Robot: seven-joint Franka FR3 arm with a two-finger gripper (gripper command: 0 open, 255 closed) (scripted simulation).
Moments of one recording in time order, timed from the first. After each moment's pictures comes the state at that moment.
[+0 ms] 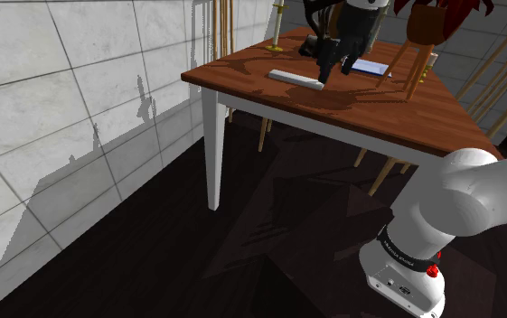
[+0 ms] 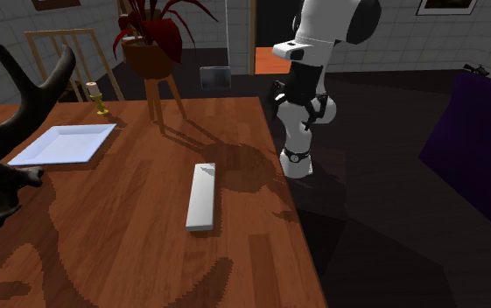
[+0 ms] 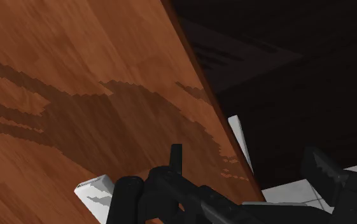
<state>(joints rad) 0.00 -0.75 0.05 -2.35 -0.10 1.72 0.12</state>
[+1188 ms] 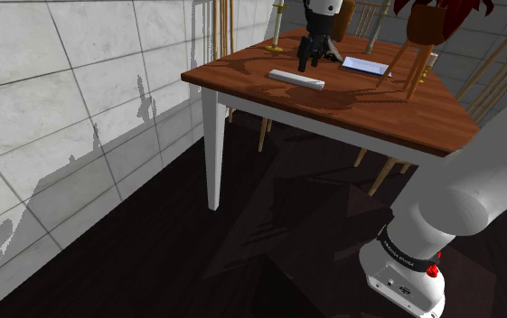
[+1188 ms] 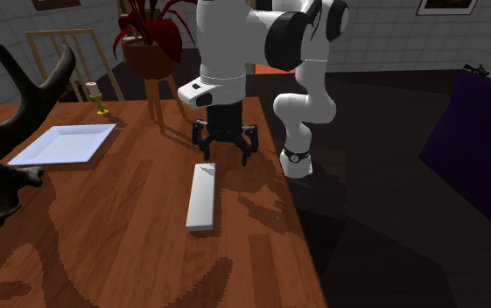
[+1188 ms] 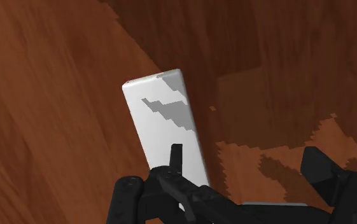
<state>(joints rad) -0.01 -0.14 -0.23 -1.91 -0.04 1.81 -0.37</state>
